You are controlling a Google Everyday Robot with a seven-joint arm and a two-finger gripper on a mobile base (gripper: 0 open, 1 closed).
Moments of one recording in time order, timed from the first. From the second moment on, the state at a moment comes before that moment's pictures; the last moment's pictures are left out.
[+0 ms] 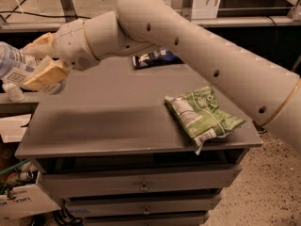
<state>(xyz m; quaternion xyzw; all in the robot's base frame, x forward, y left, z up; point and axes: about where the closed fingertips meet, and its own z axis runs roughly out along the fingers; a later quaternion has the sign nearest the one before) 0.511 0.249 0.977 -0.69 0.40 0.35 0.49</state>
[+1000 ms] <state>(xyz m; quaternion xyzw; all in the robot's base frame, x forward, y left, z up) 0.531 0.213 0.954 -0.61 0.43 0.37 0.55</state>
